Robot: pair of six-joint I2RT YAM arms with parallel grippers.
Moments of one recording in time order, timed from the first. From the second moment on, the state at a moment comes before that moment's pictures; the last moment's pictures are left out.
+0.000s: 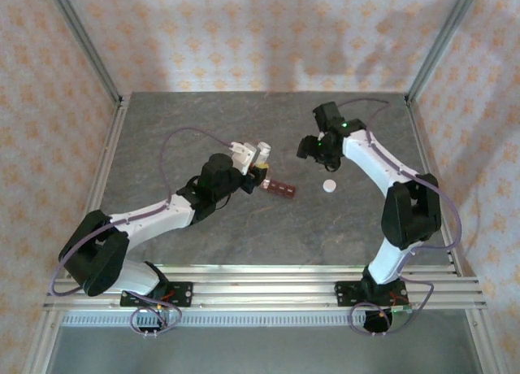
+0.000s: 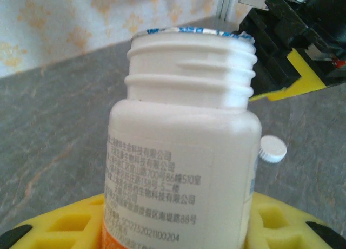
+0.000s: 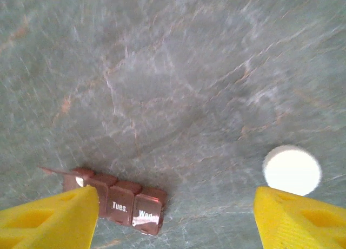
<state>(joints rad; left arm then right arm) -0.64 1.39 0.75 0.34 0.01 -0.07 0.33 1.72 1.46 -0.88 -0.06 0.58</state>
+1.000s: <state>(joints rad) -0.54 1.60 0.79 1.00 0.32 -0.13 0.27 1.84 1.36 -0.98 0.01 0.51</state>
